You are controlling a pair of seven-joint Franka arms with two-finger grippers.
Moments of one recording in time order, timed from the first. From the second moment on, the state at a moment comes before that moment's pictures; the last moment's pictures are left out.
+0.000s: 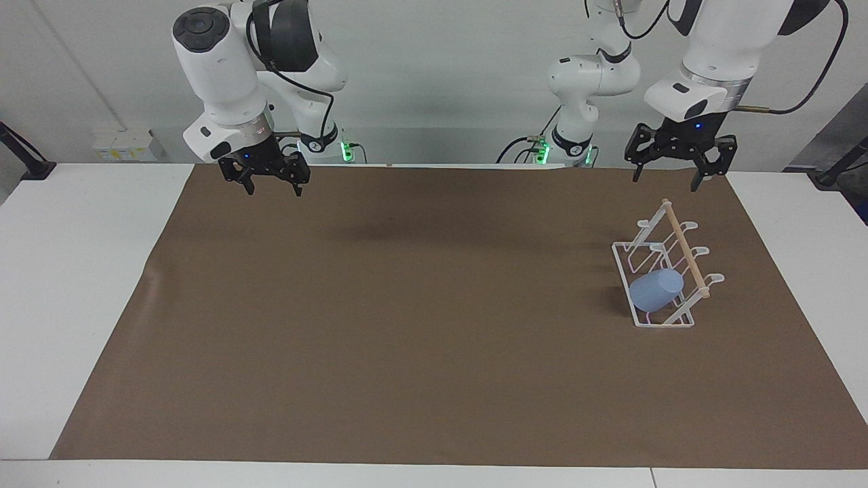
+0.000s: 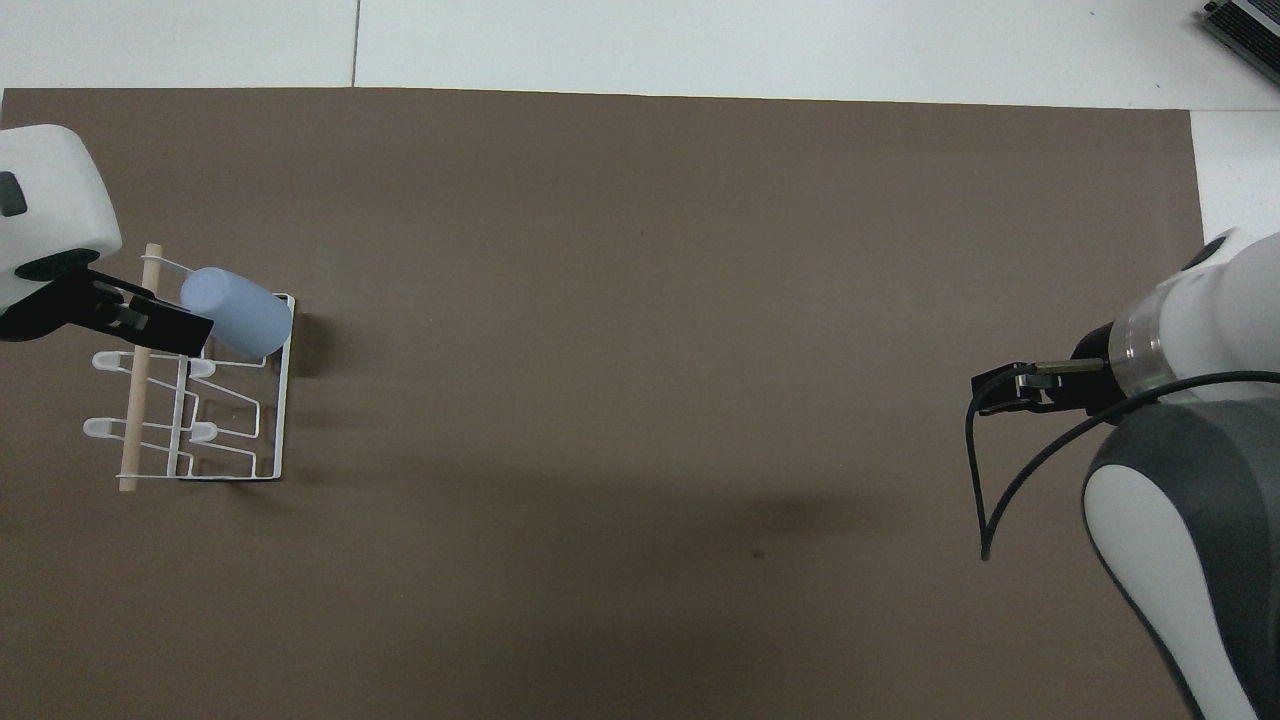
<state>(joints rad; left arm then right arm) -0.03 -0.06 -0.19 -1.58 0.08 1.58 0.18 -0.11 -0.12 0.20 -1.87 0.00 1.68 0.11</state>
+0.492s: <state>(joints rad) -0.14 -0.09 -0.02 -1.61 0.06 1.57 0.16 -0.11 -0.12 0.20 -1.87 0.00 1.68 0.11</state>
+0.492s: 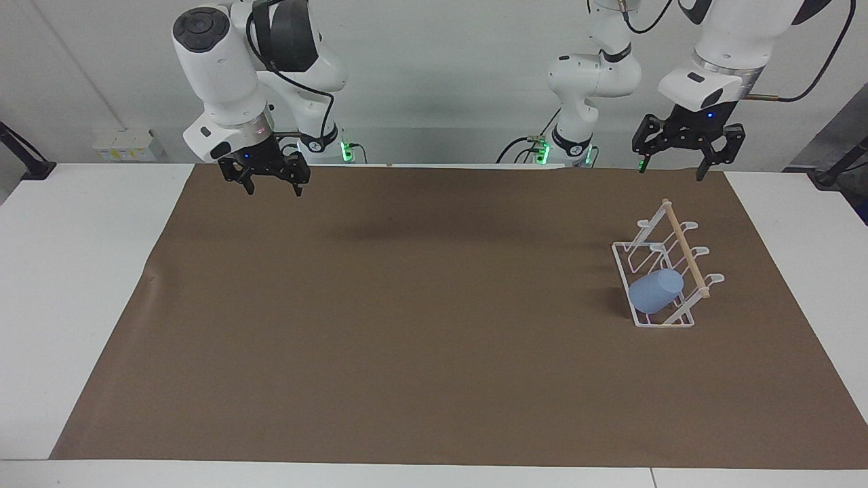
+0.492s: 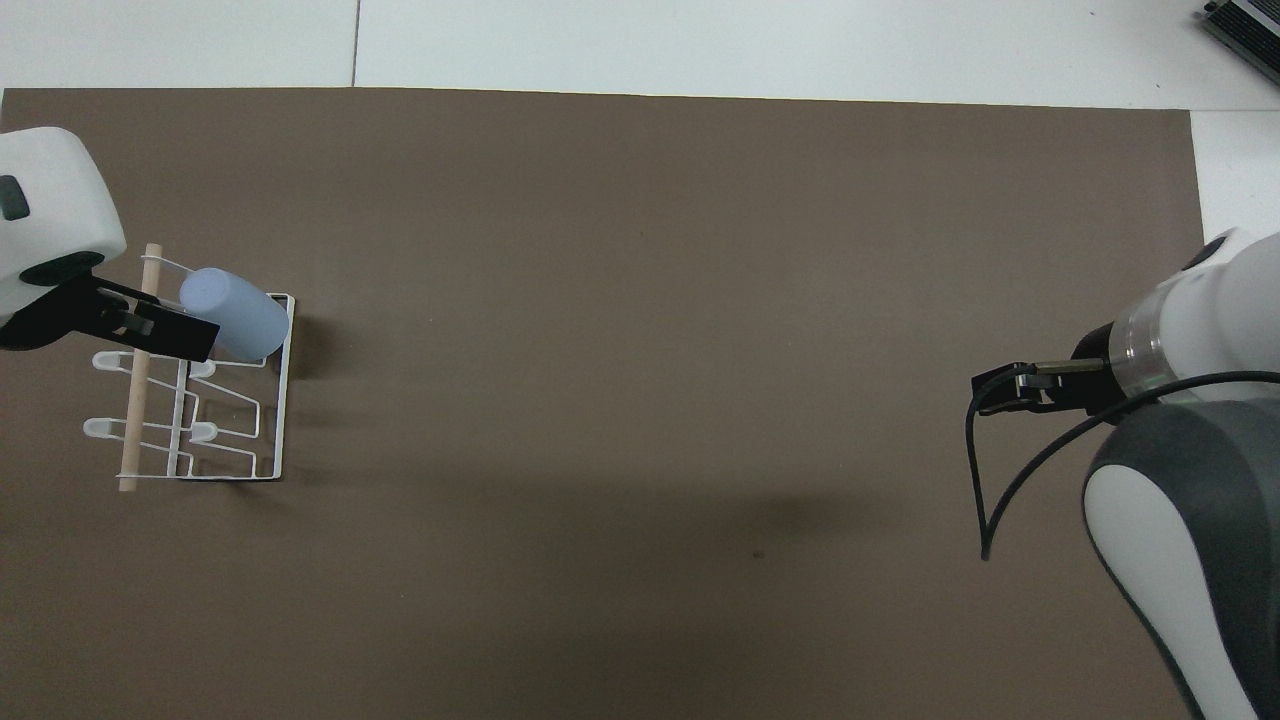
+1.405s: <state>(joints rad) -0.10 -0.10 0.02 -1.61 -0.04 1.52 0.14 -0.11 -0.12 0.20 -1.87 0.00 1.68 0.11</state>
